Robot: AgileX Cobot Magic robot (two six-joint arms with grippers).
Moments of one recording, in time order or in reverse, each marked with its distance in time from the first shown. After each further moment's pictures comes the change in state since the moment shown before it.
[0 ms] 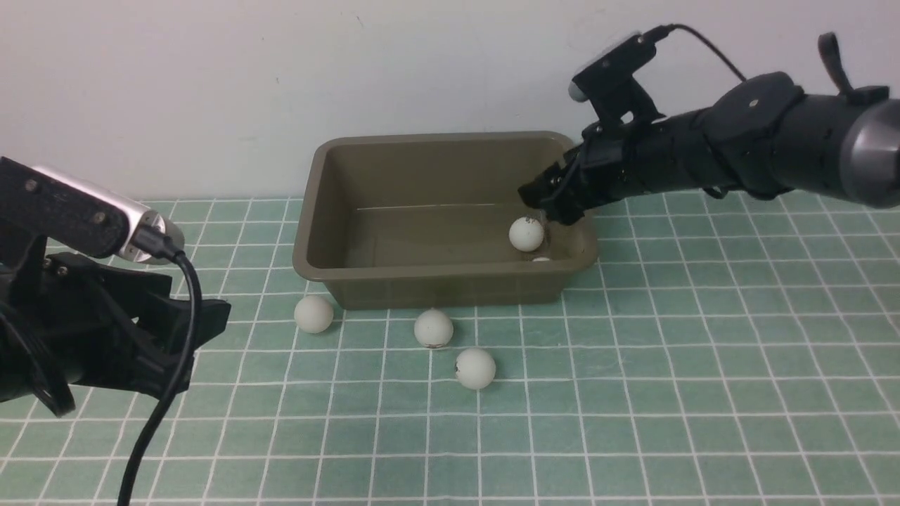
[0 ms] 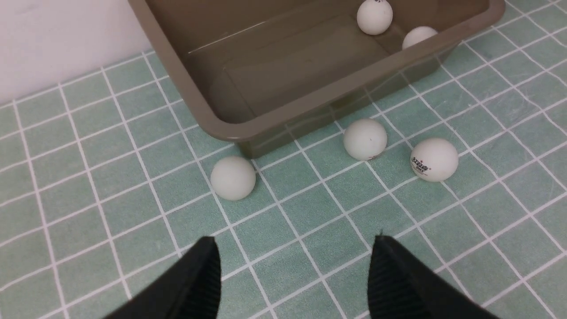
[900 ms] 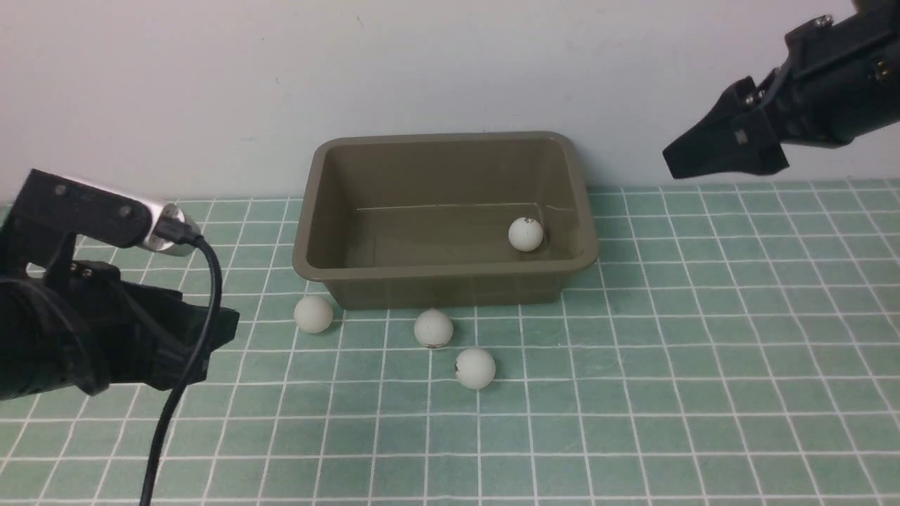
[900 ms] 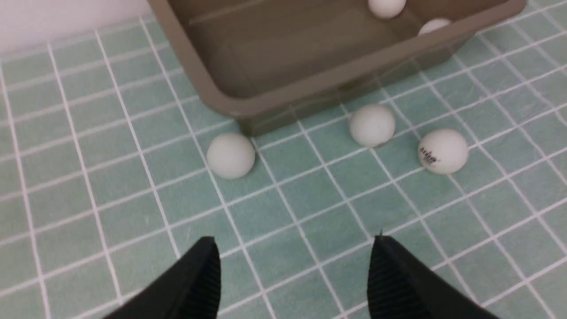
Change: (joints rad) right arm -0.192 -0.469 0.002 -0.366 0.701 0.574; left arm 0.000 0.117 0.000 0.000 -0.033 -0.055
